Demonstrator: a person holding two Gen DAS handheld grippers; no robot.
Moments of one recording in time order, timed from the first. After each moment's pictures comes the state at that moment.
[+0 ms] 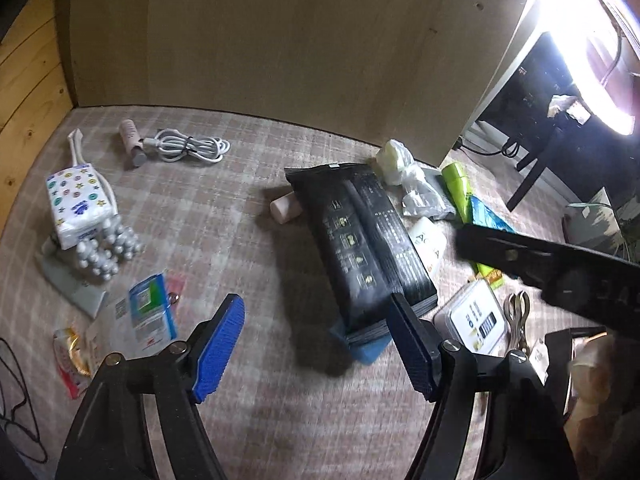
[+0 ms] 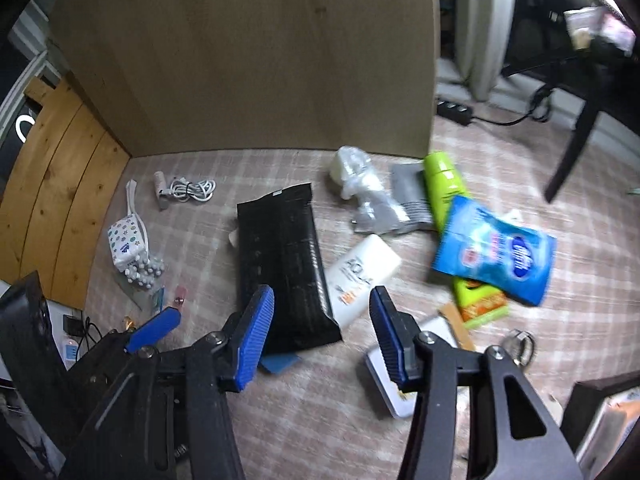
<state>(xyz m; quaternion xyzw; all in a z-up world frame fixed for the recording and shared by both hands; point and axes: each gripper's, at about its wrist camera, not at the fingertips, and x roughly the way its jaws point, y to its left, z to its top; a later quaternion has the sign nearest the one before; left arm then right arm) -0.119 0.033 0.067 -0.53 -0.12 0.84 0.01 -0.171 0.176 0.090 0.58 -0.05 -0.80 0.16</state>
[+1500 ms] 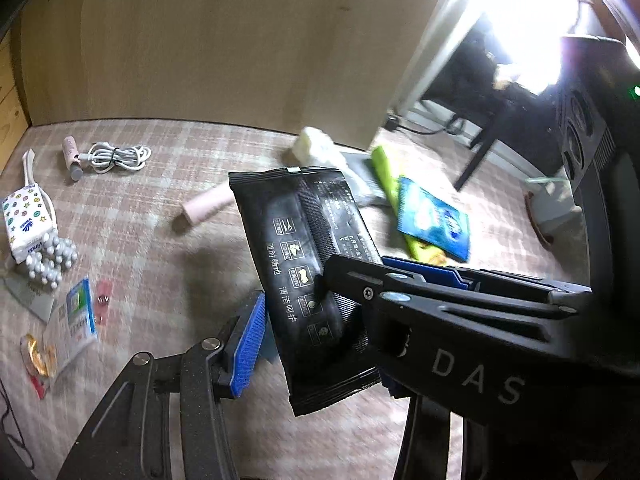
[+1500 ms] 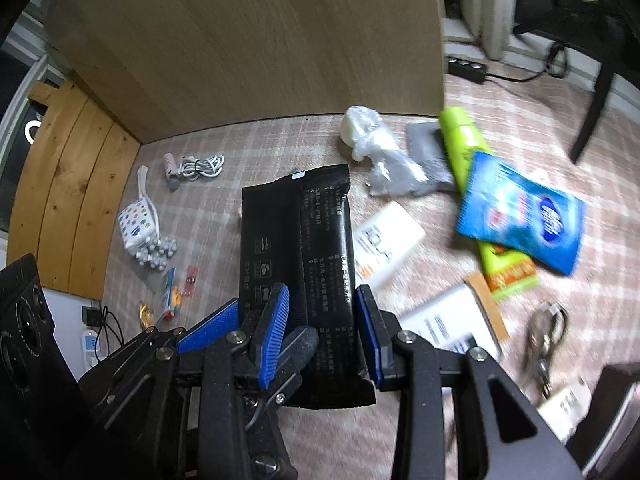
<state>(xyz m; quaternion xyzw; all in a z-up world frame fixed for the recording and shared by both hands) -0.114 0.094 0.087 -0.54 -0.12 0.83 0.07 -0.158 0.192 0.080 0.60 -0.09 -0.77 0.18</state>
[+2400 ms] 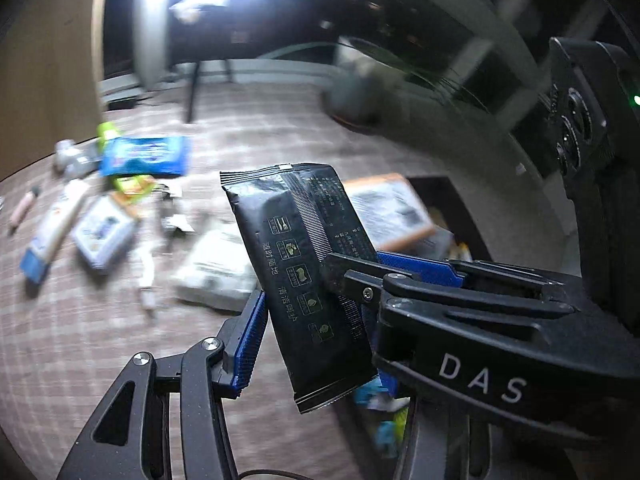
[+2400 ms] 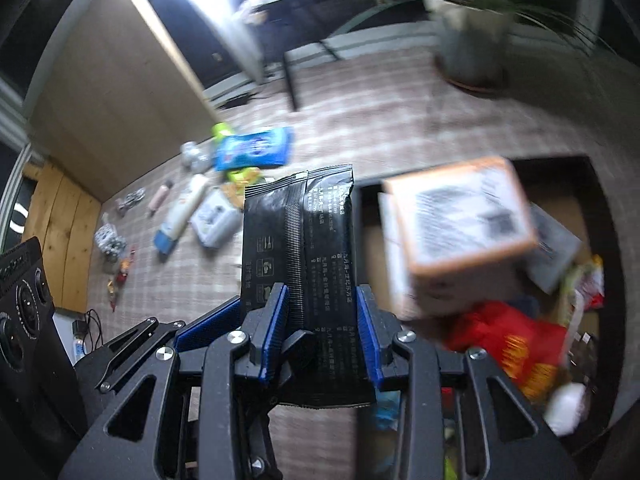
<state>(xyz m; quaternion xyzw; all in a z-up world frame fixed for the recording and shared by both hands) 0.021 0.342 0.146 -0.53 -0.03 0.80 0.27 0.039 0.449 0.140 0.55 -0.18 -0.81 0.02</state>
